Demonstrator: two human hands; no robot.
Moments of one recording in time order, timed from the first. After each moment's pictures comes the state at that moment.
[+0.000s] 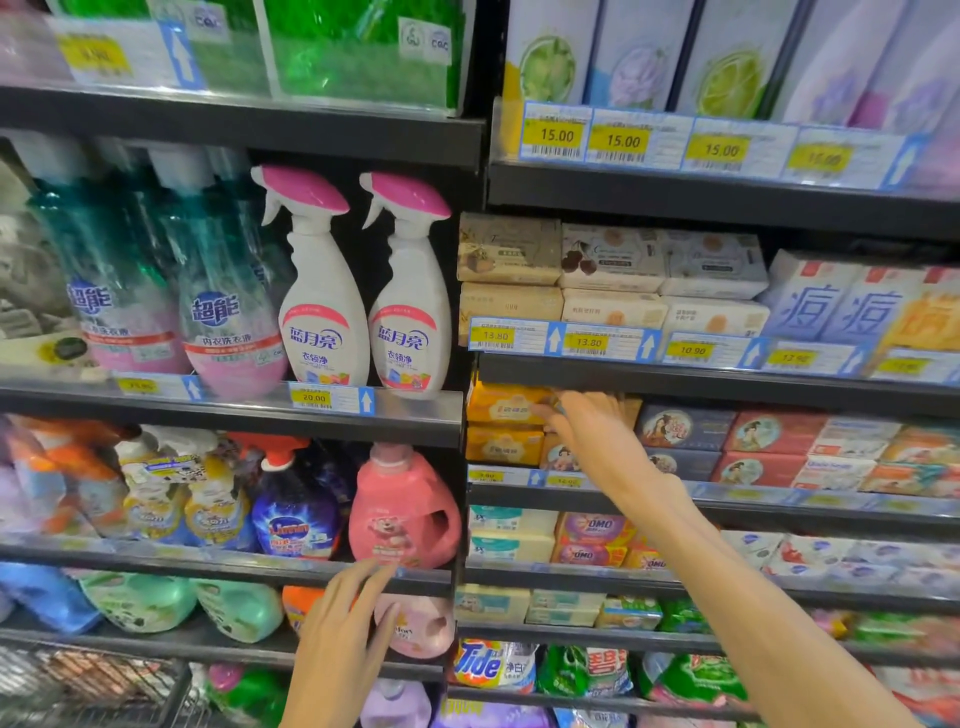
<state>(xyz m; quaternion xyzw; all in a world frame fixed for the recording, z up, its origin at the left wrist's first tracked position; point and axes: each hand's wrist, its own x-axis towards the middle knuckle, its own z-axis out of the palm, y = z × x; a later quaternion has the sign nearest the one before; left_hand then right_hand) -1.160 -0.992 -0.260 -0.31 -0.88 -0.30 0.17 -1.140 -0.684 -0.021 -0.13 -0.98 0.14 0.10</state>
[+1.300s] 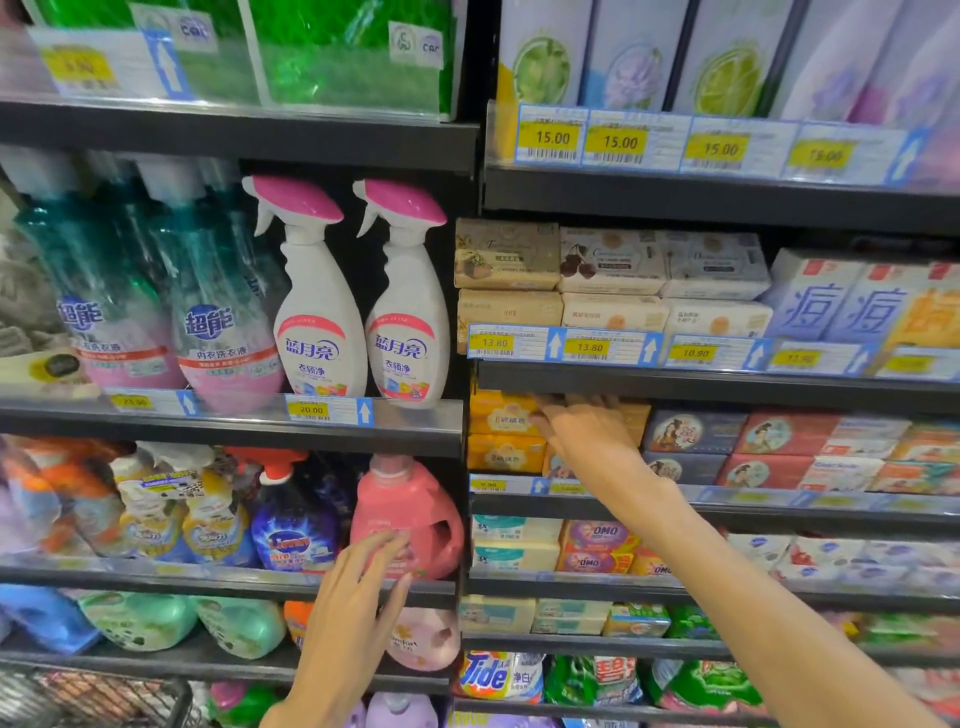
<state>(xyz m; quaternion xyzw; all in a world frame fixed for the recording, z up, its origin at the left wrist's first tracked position) -1.173 -0.975 -0.212 -0.30 -0.89 -0.32 0.14 -1.164 -0.674 -0.040 -0.13 -0.99 -0.04 0.05</state>
